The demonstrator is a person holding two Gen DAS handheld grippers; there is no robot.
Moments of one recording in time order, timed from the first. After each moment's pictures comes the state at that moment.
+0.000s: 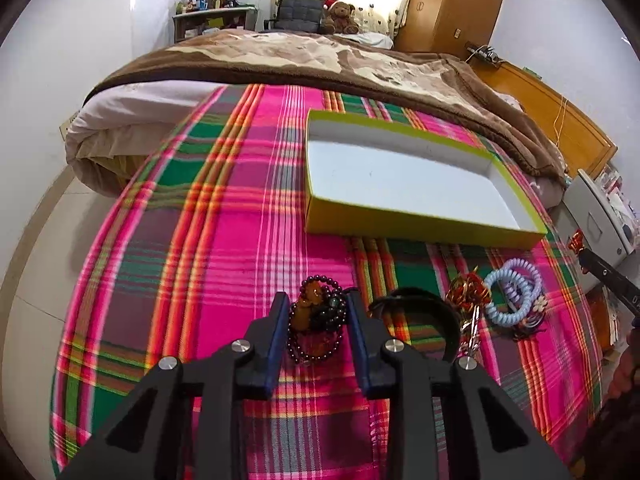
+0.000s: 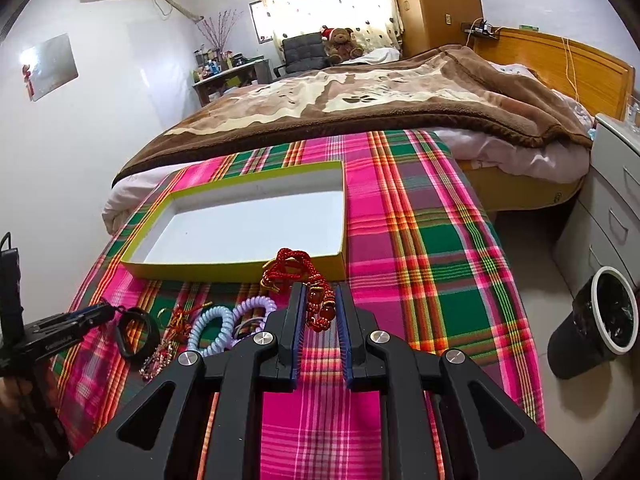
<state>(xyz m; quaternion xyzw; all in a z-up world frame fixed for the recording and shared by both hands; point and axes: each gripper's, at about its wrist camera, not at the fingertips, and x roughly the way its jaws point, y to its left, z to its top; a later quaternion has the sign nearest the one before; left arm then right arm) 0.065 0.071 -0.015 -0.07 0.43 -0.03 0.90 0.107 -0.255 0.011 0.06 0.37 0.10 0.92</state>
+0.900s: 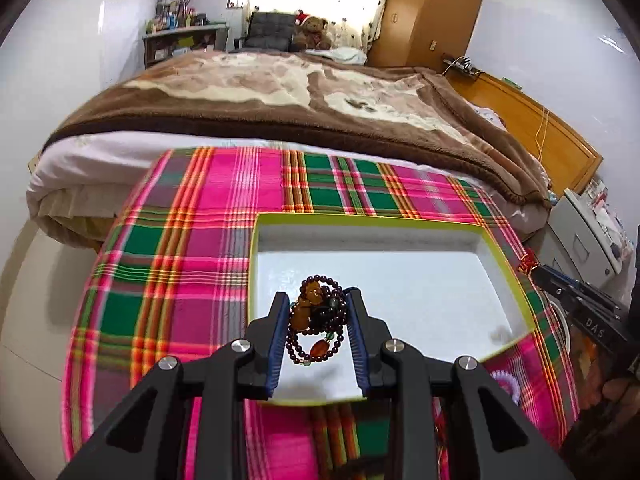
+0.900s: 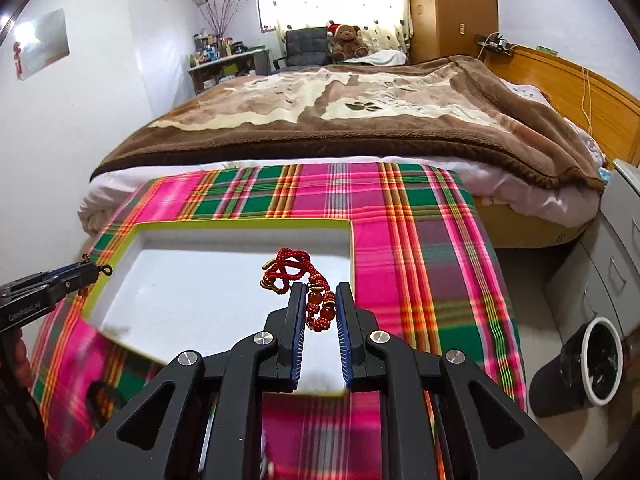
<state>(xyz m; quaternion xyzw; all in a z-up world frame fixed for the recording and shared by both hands) 0.178 0.048 0.017 -0.07 0.41 -0.08 0.90 0.209 -0.227 0.020 0.01 0.39 0.08 0.92</state>
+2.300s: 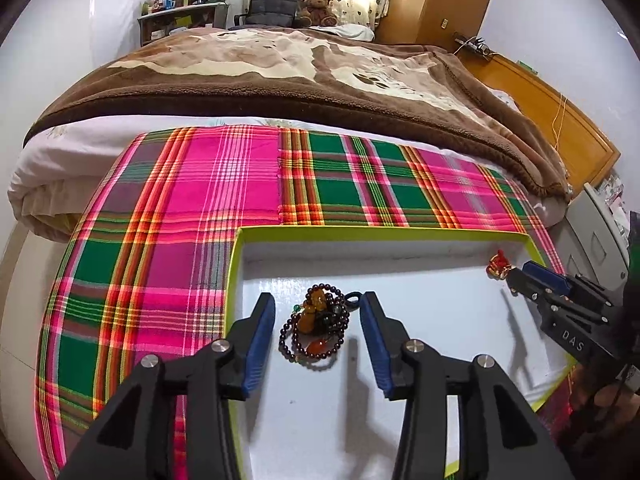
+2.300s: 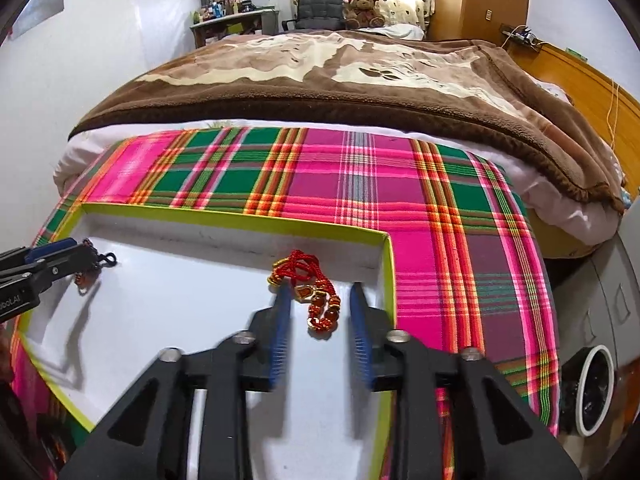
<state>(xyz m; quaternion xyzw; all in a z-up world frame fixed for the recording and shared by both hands) 0.228 0.040 -0.013 -0.07 0.45 -0.08 0.89 0.277 -0.200 -0.023 -0.04 0.43 0.09 0.90</state>
